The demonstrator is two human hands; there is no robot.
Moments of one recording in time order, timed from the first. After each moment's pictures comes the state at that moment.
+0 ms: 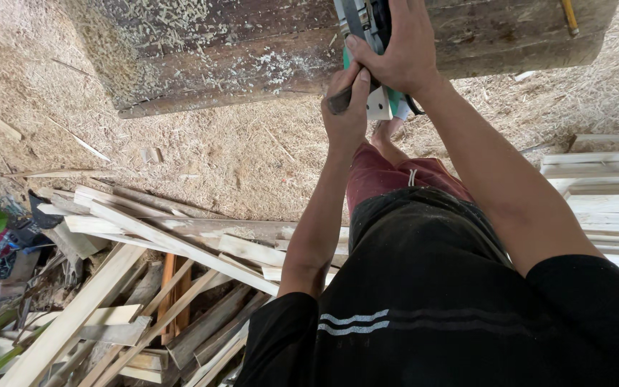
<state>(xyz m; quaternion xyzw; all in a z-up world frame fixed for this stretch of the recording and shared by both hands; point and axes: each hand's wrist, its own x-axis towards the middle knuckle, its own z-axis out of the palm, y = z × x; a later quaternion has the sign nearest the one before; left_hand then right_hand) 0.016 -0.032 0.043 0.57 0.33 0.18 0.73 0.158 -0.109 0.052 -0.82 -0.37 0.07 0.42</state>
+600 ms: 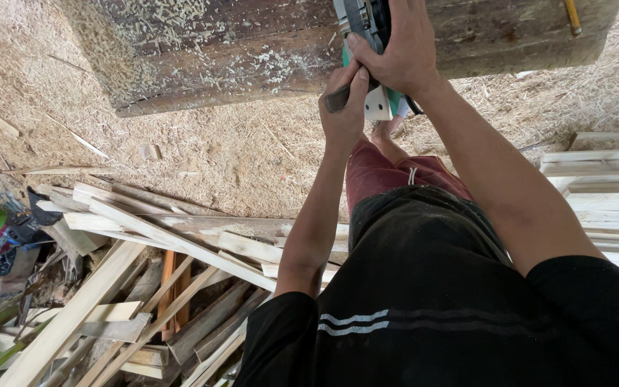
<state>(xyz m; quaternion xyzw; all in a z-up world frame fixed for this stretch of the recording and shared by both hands) 0.017 -0.024 0.046 0.58 0.33 0.15 0.73 0.156 -0.112 0.035 -0.83 -0.38 0.07 0.40</state>
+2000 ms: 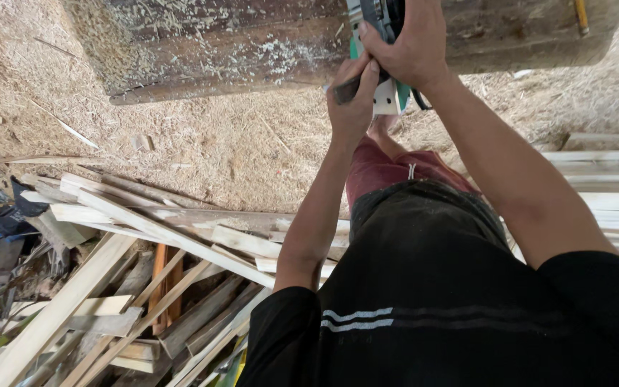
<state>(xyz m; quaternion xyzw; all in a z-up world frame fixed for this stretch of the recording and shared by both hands) 0.013 -0.029 0.028 0.55 0.32 0.17 0.75 0.154 -0.112 0.031 -0.85 -0.37 0.07 0.38</state>
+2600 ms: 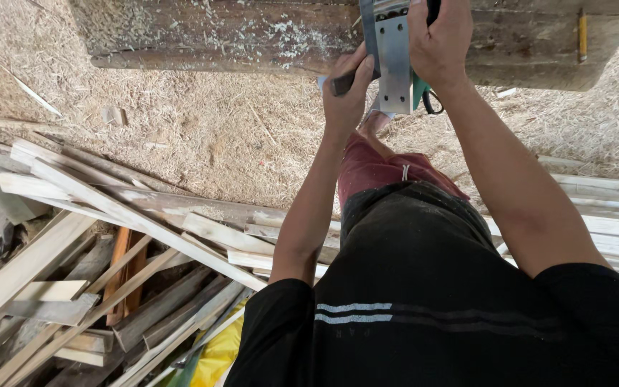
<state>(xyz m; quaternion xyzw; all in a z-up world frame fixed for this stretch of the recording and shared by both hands) -0.003 -0.008 -0.002 0.52 0.31 0.21 0.77 0.157 -0.105 0.018 -0.84 -0.32 0.04 0.43</state>
